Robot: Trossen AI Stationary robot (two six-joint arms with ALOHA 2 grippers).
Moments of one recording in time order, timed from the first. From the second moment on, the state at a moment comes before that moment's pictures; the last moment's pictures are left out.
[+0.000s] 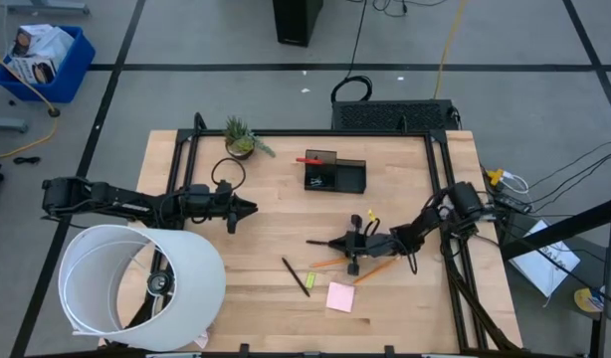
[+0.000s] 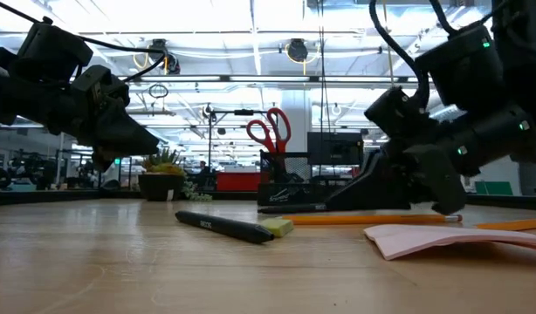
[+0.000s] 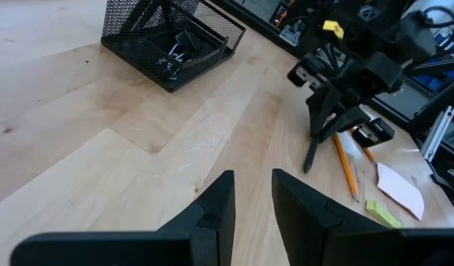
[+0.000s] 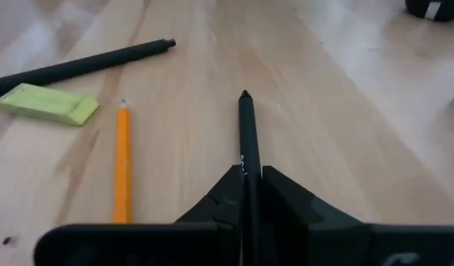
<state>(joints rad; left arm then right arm) 0.17 0.96 0.01 0.65 0.06 -0.50 0.29 1.96 0.41 1.10 0.39 0.09</state>
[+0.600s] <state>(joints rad) 0.17 0.96 0.01 0.65 0.05 -0.50 0.14 1.56 0.41 0.77 0.42 -0.23</state>
